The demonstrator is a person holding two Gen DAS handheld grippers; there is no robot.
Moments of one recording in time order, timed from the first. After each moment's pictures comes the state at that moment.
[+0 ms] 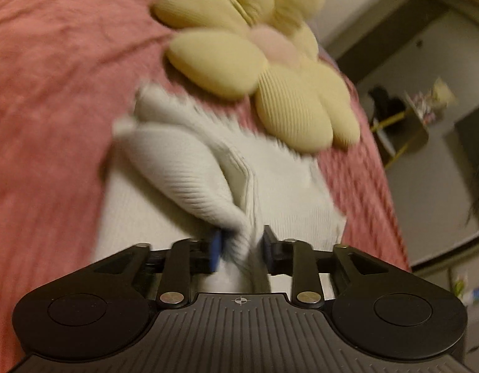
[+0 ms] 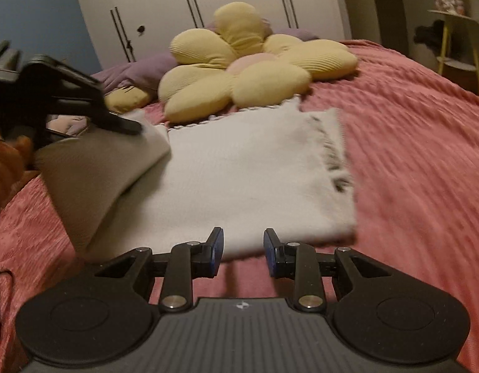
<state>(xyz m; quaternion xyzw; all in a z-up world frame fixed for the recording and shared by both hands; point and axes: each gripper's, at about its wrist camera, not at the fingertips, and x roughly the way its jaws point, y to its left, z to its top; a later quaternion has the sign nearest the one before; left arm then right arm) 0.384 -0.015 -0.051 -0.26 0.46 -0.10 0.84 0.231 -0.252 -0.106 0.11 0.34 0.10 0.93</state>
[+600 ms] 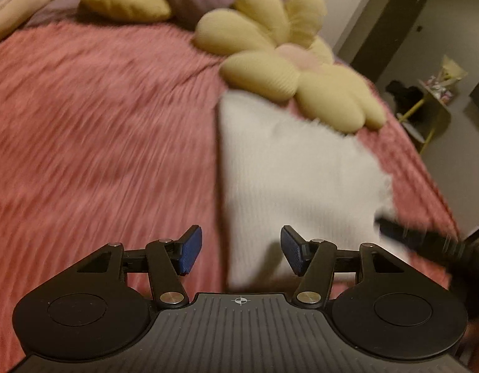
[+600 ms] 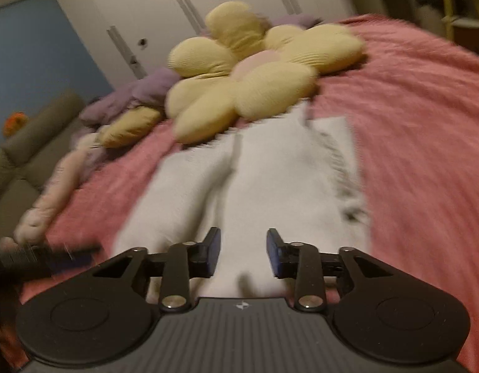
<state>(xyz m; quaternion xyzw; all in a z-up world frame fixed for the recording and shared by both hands) 0.275 0.037 -0.058 -0.17 0.42 -0.04 0.89 0.286 -0.277 -0.088 0.21 0.36 0.16 0.89</state>
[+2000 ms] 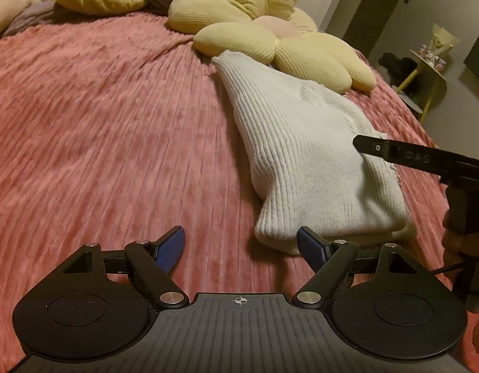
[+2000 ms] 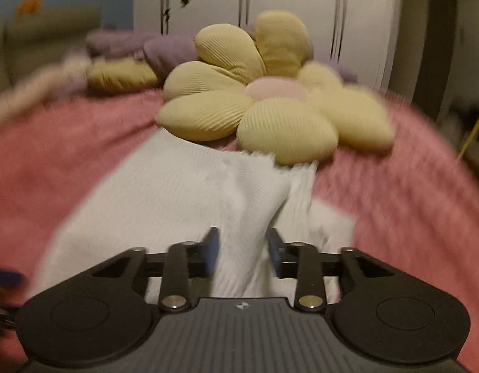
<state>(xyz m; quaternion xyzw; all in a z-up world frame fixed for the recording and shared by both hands) 0.275 -0.008 -0.078 -0.12 0.43 -0.06 0.89 0.346 -0.245 -0.074 -0.02 0.33 0.15 0.93</state>
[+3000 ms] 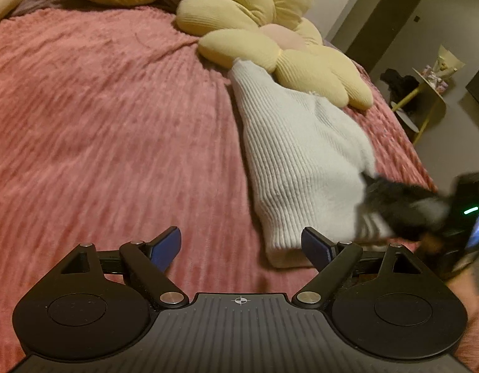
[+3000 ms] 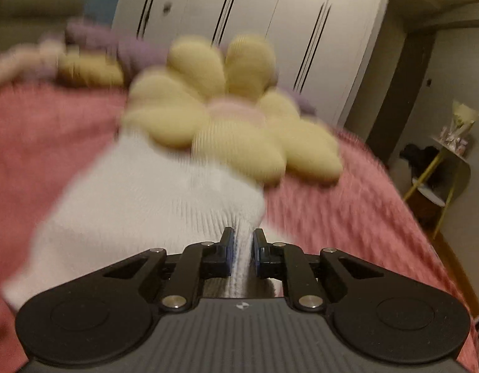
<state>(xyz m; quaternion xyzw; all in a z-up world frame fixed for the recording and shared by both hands) 0.279 -0.007 -0.059 -0.17 0.43 -0.06 0.88 0.329 -0.229 -0.088 -0.16 0.29 0.05 0.94</state>
